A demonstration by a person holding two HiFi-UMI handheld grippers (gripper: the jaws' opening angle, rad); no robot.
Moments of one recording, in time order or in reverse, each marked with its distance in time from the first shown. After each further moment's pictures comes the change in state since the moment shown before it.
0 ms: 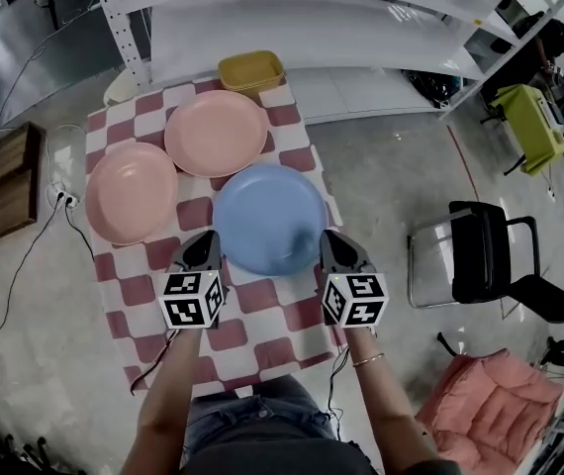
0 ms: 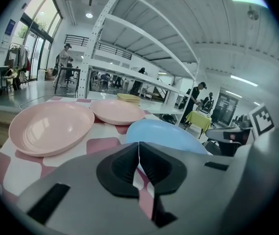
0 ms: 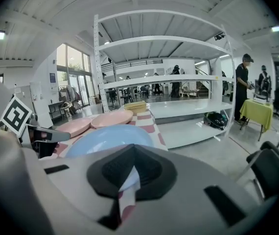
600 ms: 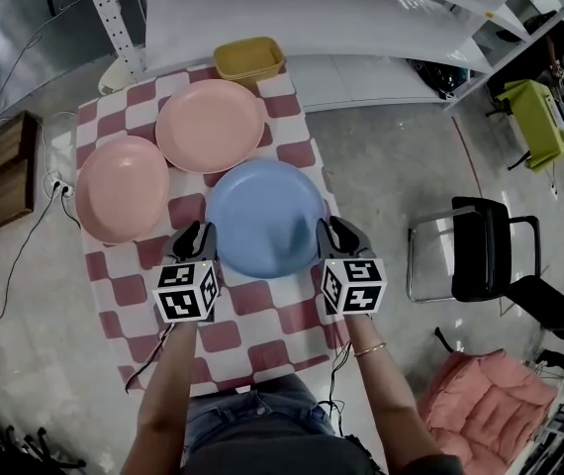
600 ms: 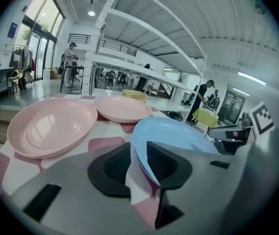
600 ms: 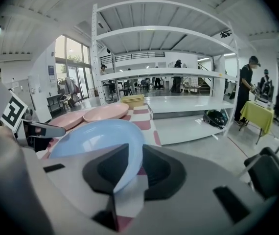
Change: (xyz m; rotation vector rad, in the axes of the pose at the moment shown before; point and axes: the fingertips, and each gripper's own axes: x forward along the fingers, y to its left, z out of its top) left arm 0.027 0.013 -0.001 -0.017 0.041 0.073; right arm 0.036 -0.025 -0.003 -0.040 0.087 -0.012
